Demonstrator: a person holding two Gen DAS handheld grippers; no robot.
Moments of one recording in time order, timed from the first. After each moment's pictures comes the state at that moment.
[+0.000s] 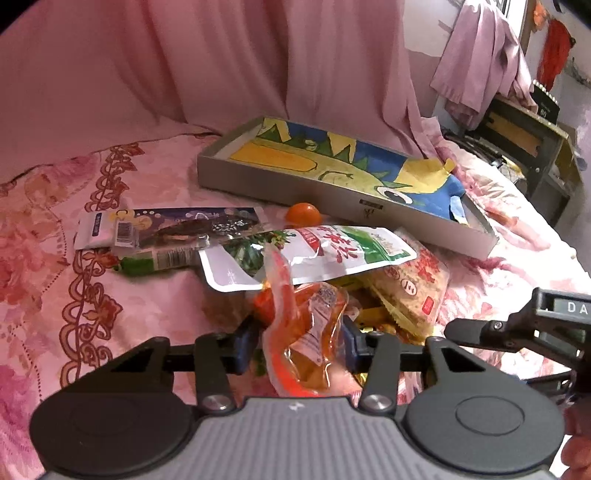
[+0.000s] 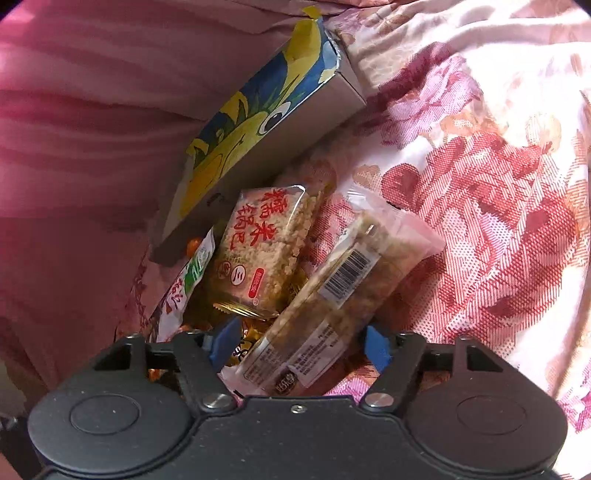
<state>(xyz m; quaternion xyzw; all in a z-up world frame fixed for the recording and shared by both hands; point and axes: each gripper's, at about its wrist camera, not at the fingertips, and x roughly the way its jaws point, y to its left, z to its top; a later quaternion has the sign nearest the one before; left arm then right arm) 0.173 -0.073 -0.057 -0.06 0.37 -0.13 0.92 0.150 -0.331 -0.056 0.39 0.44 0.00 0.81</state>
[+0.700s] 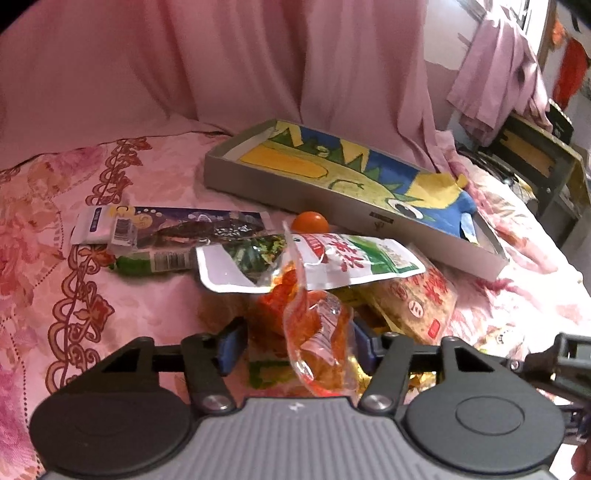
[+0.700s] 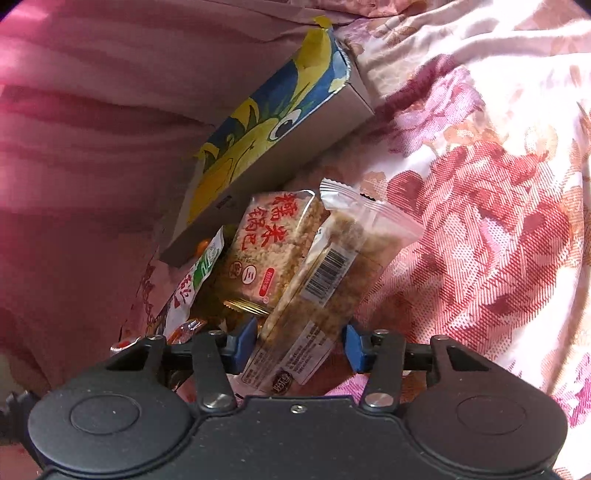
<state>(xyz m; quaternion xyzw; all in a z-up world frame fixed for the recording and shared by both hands) 0.183 -0.073 -0.060 -0.10 0.37 -0.11 0.92 0.141 -0.330 -0.046 0.38 0.42 0.01 0.82</state>
